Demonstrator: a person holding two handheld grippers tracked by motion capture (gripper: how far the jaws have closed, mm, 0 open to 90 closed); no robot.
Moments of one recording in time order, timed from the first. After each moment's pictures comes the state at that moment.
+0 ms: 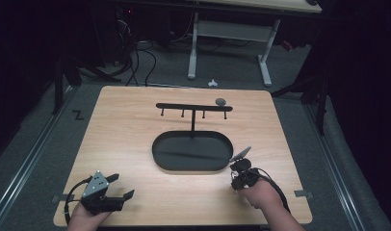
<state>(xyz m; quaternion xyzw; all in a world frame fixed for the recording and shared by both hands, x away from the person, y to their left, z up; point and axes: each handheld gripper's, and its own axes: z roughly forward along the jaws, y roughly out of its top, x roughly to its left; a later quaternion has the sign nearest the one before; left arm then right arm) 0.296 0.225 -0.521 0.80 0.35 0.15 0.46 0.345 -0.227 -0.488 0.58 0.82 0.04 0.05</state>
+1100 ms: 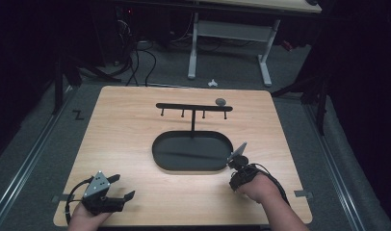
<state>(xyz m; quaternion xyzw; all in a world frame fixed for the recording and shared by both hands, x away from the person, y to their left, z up) 0.296 0.224 -0.522 0.81 0.34 0.15 0.46 0.361 -0.225 -0.489 0.56 0.83 0.00 0.01</state>
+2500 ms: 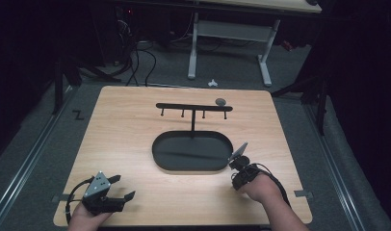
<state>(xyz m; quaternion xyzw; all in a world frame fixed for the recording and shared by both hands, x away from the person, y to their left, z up) 0.296 0.223 -0.524 0.81 0.34 0.14 0.45 0.359 -0.229 -0.485 0.54 0.84 0.01 0.01</state>
